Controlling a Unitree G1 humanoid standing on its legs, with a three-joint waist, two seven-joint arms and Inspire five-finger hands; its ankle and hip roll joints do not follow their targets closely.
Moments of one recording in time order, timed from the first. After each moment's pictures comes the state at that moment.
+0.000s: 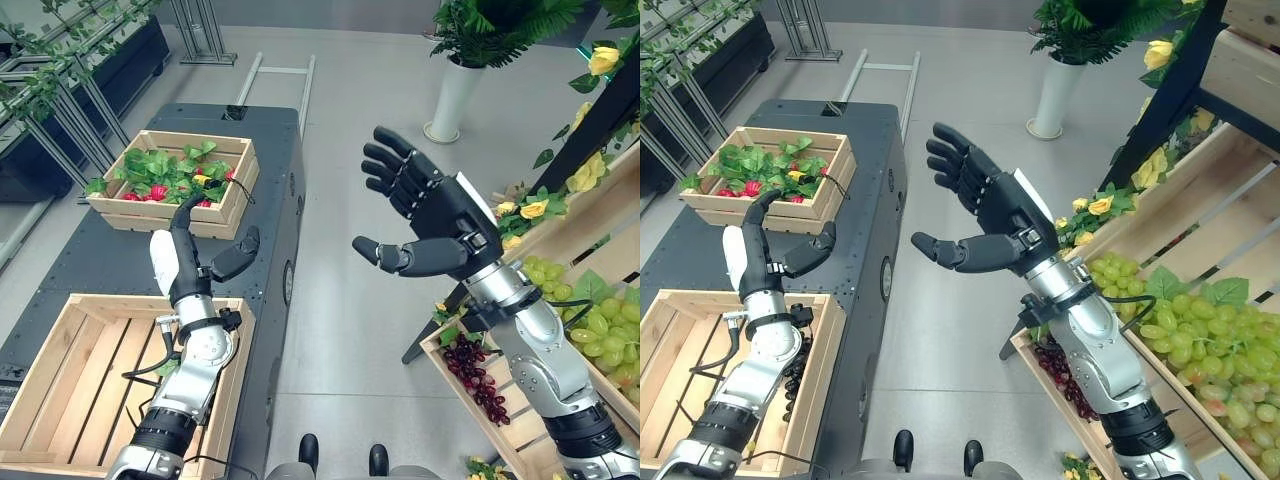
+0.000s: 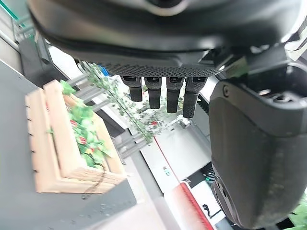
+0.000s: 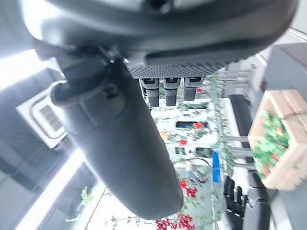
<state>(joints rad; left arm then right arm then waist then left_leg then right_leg) -0.12 0.49 -0.14 0.23 0.13 -0.11 0.71 -0.20 -0.52 0.22 -0.26 0.63 -0.08 0.22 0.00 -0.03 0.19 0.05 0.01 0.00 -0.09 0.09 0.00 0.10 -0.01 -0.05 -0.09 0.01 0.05</state>
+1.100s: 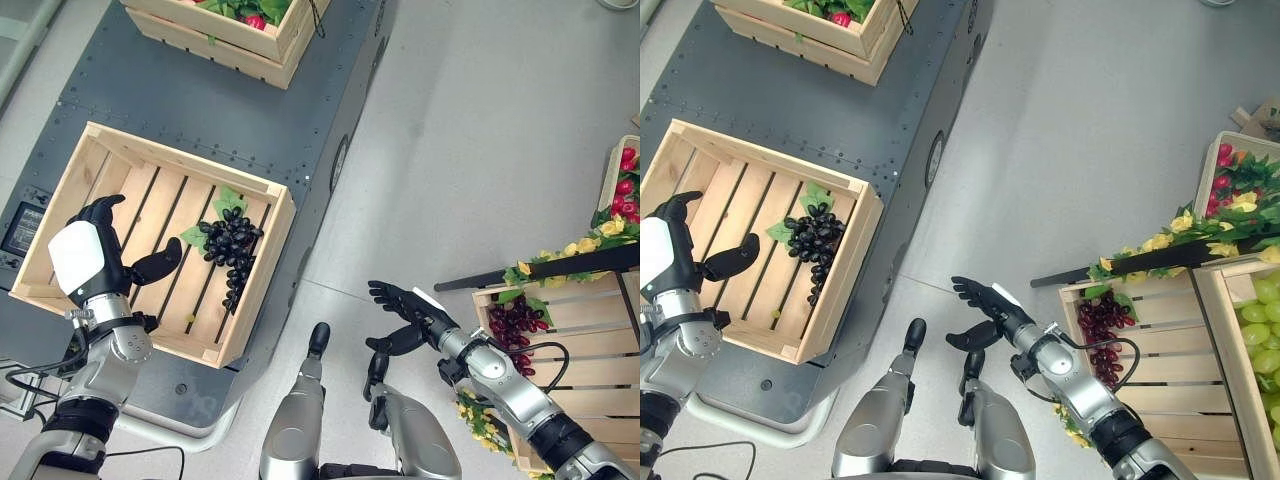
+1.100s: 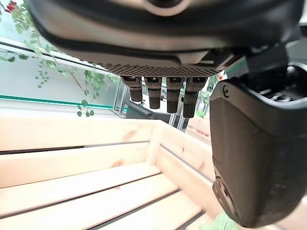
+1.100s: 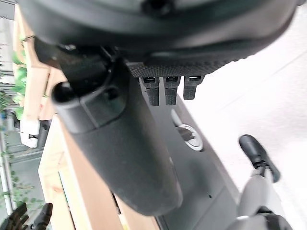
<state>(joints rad) -0.26 0.86 -0.20 0.62 0.24 -0.10 0.74 -0.18 -0.58 0.53 0.23 0.28 -0.07 0.13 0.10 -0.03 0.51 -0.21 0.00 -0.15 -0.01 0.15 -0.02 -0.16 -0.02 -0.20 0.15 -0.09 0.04</state>
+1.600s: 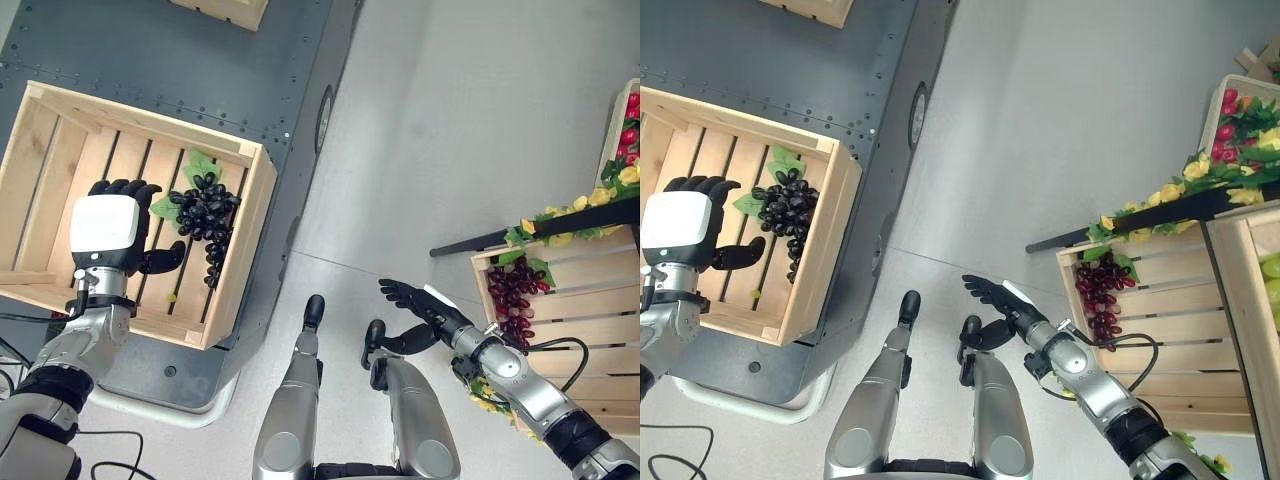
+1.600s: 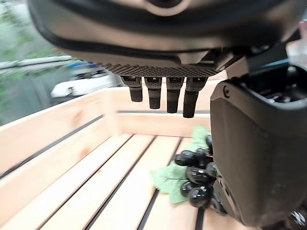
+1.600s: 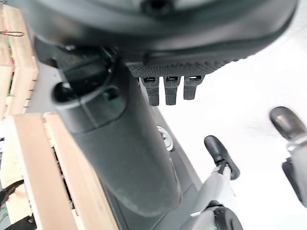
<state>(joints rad) -0.43 1.04 -0.47 0.68 0.59 -0.04 0.69 -0.19 -0.66 0.53 0.24 0.28 -0.10 0.13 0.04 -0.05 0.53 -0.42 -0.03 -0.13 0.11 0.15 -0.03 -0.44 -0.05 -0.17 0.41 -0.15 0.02</state>
